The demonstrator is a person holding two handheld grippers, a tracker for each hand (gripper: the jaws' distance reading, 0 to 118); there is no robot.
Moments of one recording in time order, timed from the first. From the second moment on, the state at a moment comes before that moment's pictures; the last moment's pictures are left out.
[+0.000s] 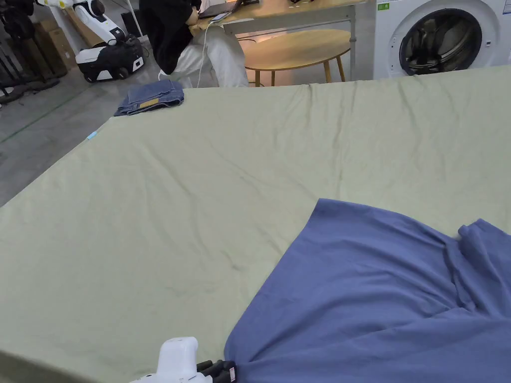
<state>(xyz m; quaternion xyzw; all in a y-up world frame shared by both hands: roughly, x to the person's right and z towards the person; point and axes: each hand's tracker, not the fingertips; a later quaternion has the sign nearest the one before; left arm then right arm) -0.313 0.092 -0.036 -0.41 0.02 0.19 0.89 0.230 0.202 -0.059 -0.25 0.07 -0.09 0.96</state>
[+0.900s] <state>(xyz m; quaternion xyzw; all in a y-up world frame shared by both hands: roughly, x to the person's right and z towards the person) -0.300 0.109 -0.034 -0.41 0.03 0.17 0.90 0.228 0.146 -0.326 -0.48 0.08 -0.02 0.87</state>
